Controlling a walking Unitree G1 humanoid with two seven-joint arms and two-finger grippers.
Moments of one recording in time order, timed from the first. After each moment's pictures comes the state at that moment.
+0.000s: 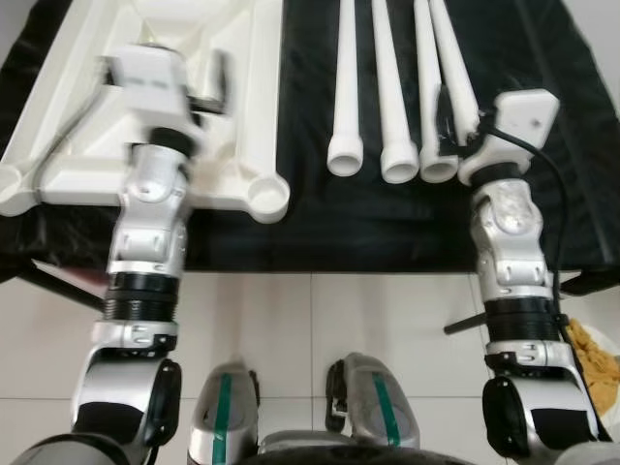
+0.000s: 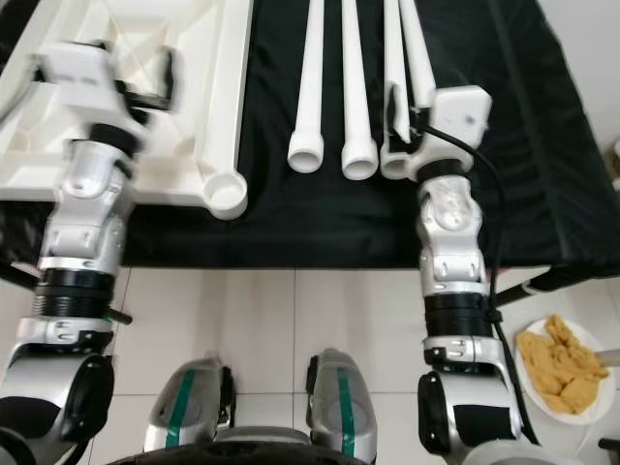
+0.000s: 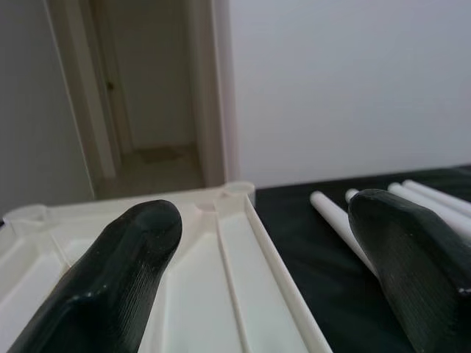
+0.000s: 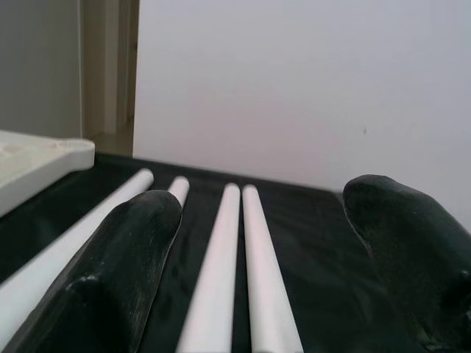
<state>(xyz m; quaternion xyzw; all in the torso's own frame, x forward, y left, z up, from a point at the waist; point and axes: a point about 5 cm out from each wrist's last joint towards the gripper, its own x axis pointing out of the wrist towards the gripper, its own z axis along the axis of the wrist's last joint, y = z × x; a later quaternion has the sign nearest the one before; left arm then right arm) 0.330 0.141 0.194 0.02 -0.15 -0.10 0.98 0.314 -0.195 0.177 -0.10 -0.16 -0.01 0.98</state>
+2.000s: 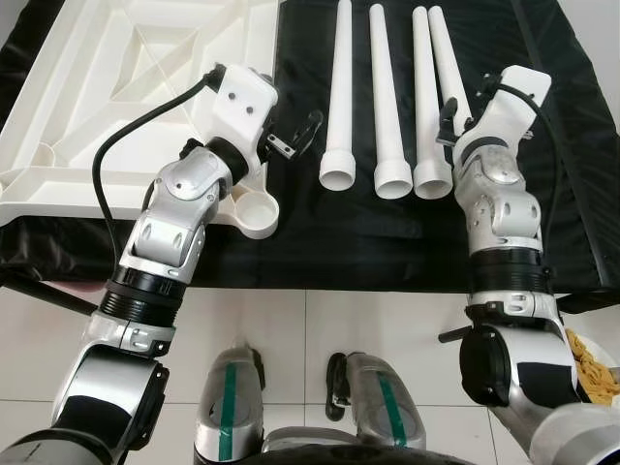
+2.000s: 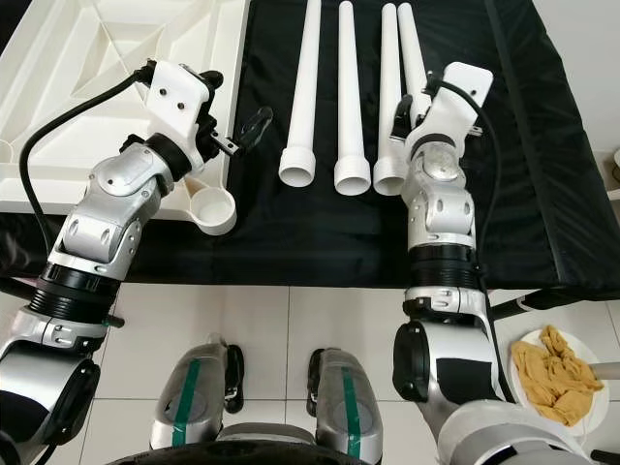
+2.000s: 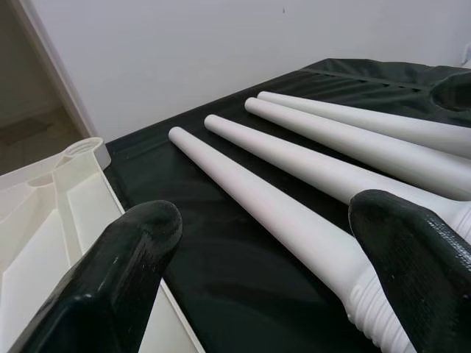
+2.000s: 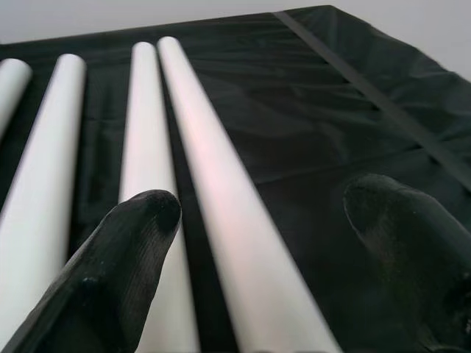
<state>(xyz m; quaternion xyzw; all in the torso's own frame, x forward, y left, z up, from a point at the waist) 0.317 0.093 0.182 0.10 -0.06 -0.31 0.94 0.352 -0.208 0.169 0.02 0.05 -0.19 0.98</state>
